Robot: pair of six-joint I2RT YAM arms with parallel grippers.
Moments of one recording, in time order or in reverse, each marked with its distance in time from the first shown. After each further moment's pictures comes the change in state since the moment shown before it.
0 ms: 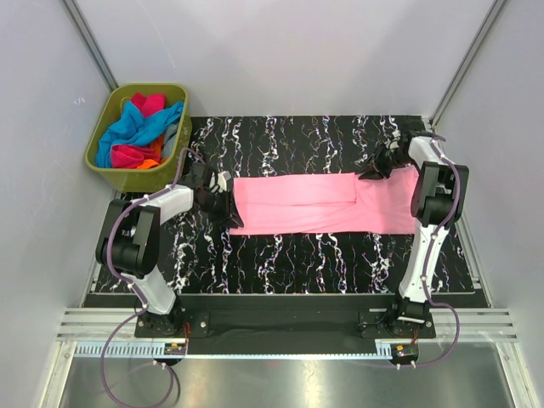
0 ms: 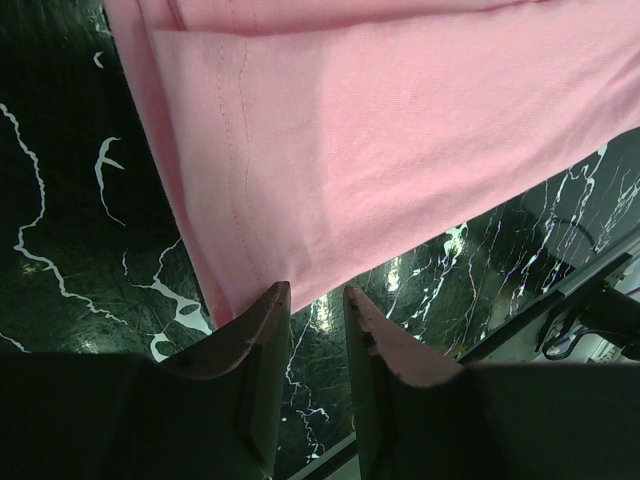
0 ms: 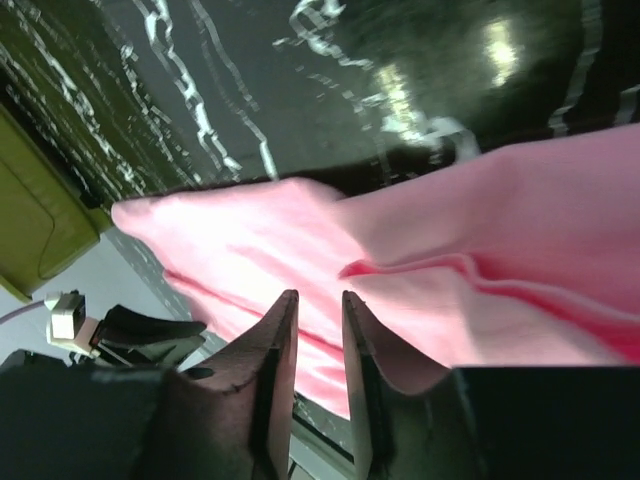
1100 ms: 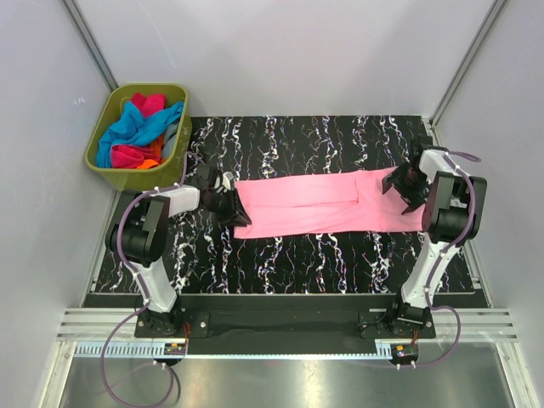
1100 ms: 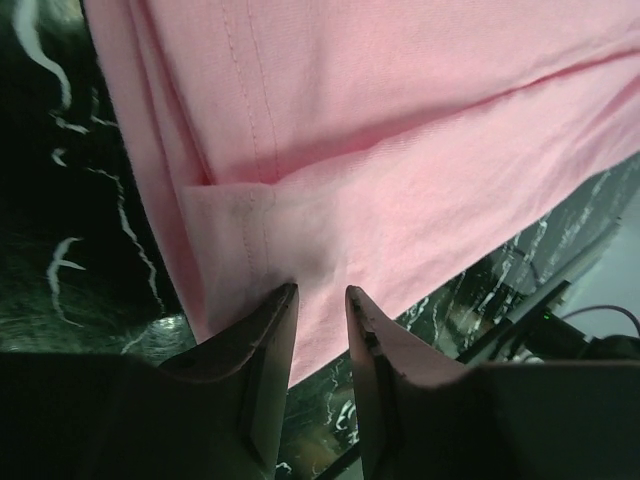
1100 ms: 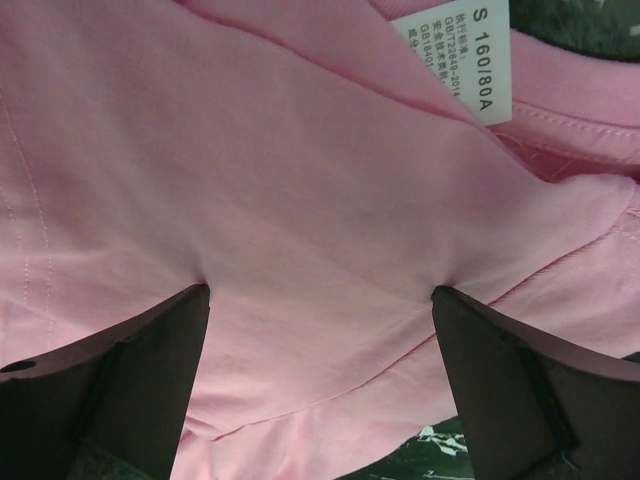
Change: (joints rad) left arm -0.018 0.117 0.014 0.131 0.032 -0.141; right arm -0.044 -0.279 -0.366 -0.017 0.710 0.286
